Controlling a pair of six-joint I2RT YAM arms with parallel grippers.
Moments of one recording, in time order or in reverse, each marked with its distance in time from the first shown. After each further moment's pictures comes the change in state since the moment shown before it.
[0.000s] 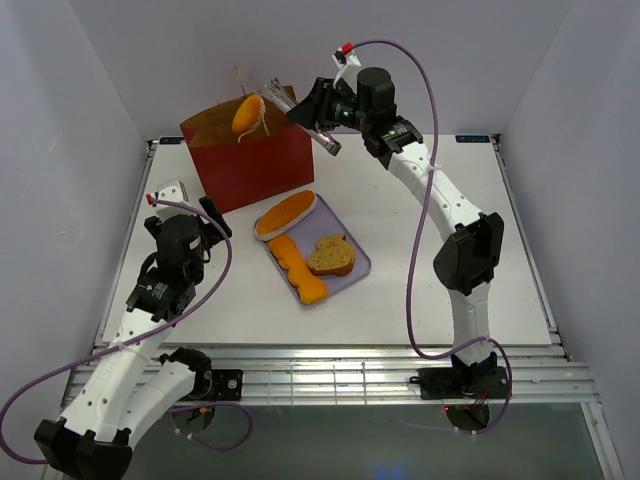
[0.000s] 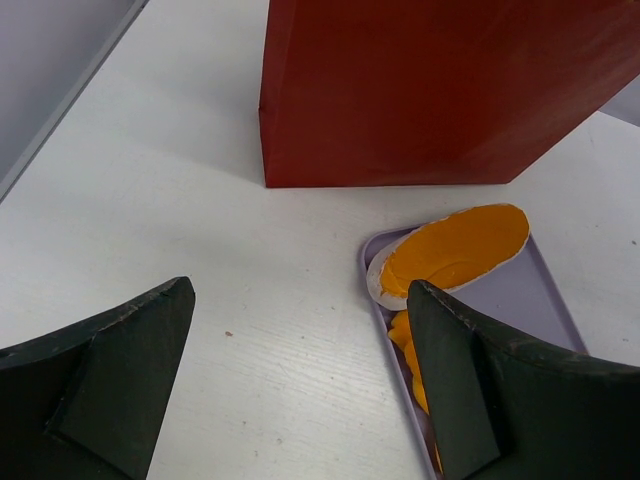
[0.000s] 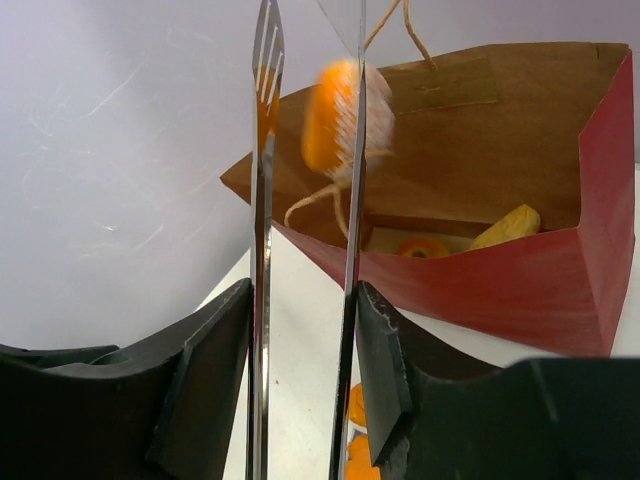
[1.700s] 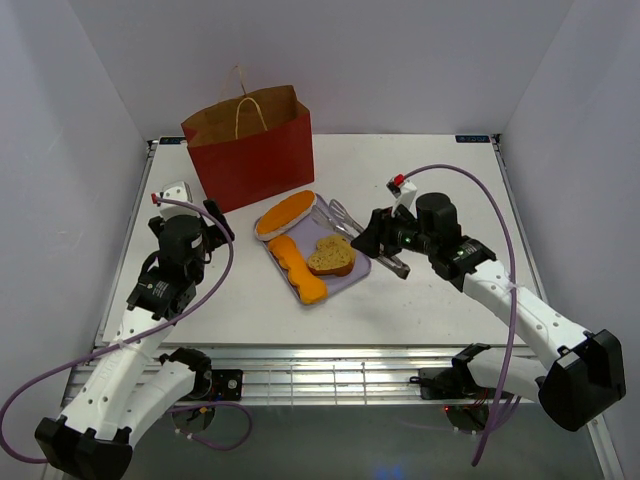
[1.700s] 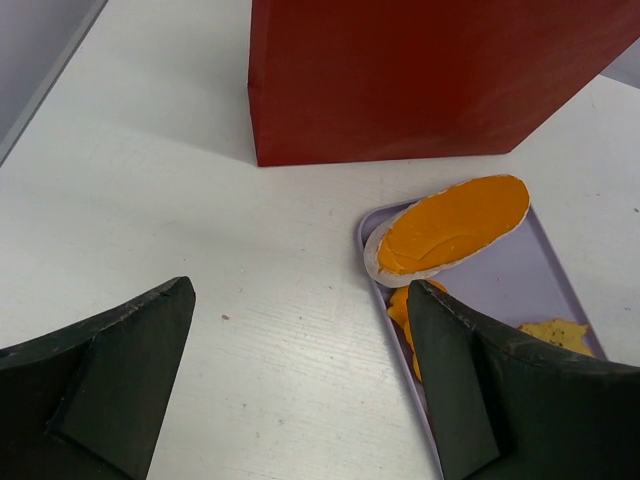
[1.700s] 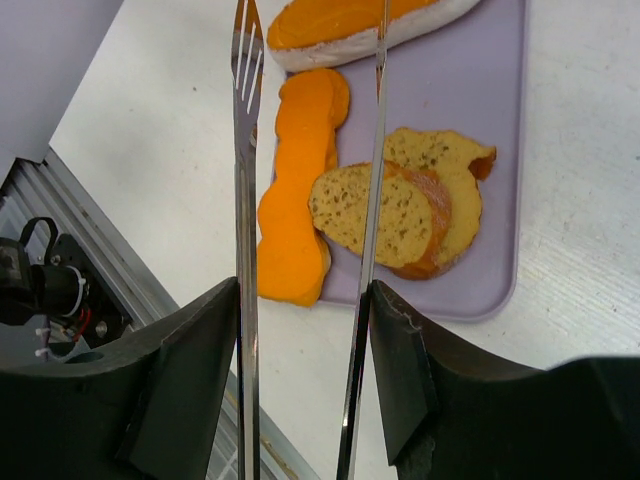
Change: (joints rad) left arm 0.001 0.011 0.004 -0.039 0.048 0.000; right arm -0.005 -0.963 -1.328 0.012 0.080 -0.175
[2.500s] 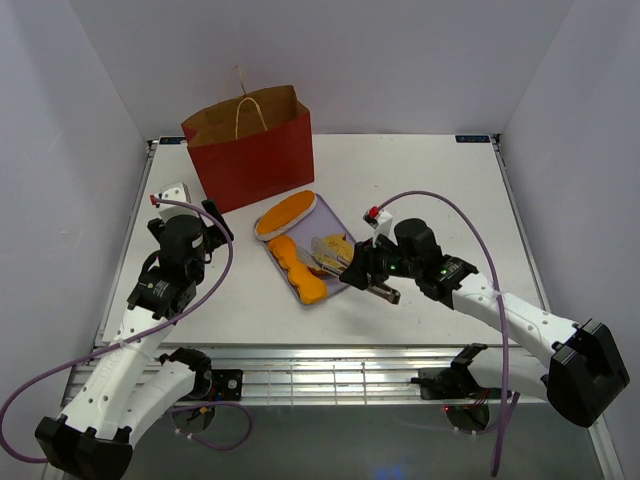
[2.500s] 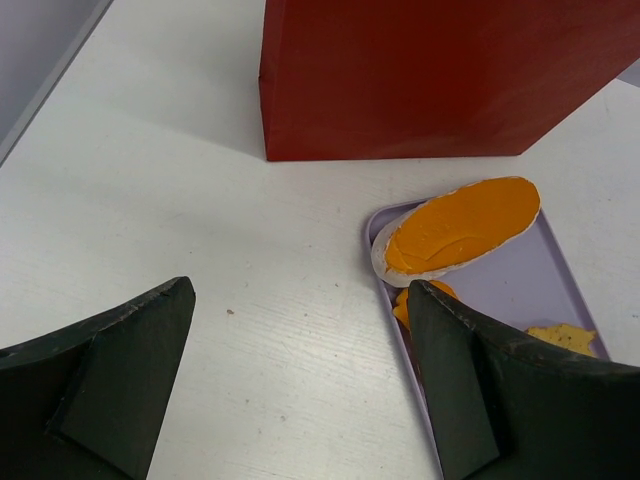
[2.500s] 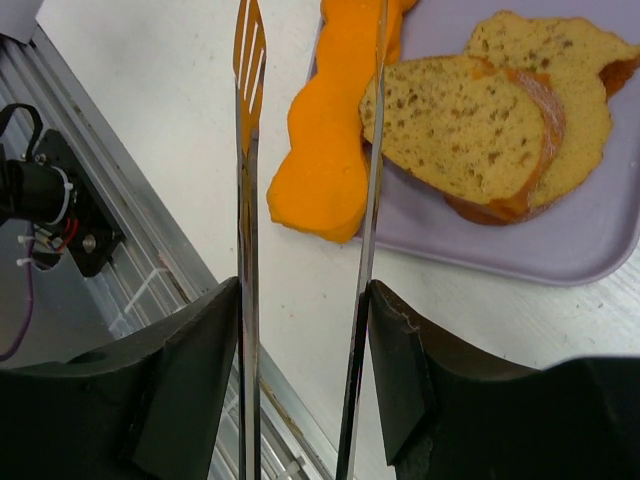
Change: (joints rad) left arm 0.001 0.004 0.000 -0.018 -0.028 -0.021; right arm 0.148 0.002 -0.161 0.061 -0.010 -0.026
